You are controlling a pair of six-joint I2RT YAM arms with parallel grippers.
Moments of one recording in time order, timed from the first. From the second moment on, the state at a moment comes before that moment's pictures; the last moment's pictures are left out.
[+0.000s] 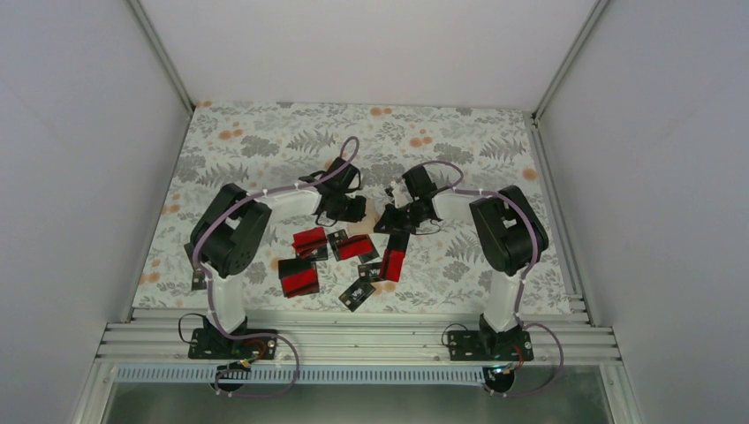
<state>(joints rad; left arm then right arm) -0.62 1.93 1.20 -0.32 0.24 -0.45 0.47 1.92 1.03 -0.25 -0.68 0.46</state>
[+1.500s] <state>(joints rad) -0.62 2.02 1.34 -0.44 0.20 -0.37 0.46 2.04 1.24 -0.28 -0.65 0.46</state>
